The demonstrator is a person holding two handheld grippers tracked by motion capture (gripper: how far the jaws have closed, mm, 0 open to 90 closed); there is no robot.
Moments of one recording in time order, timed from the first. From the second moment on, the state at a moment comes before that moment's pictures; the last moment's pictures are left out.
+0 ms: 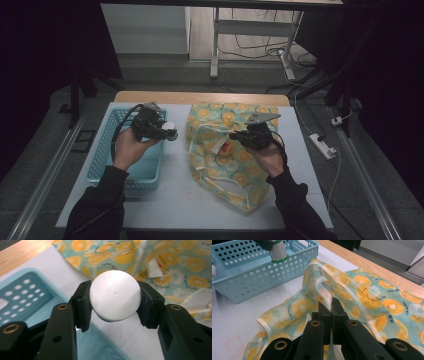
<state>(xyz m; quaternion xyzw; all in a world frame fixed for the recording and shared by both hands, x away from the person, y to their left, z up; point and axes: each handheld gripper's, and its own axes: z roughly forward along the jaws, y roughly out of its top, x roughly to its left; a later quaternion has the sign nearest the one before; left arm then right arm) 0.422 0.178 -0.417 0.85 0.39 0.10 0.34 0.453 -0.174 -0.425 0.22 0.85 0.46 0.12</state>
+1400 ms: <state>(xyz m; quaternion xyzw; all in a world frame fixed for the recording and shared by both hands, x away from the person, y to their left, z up) 0.442 0.040 -0.442 0.89 0.28 0.05 0.35 0.453 -0.178 -0.421 0.22 0.85 0.47 0.12</state>
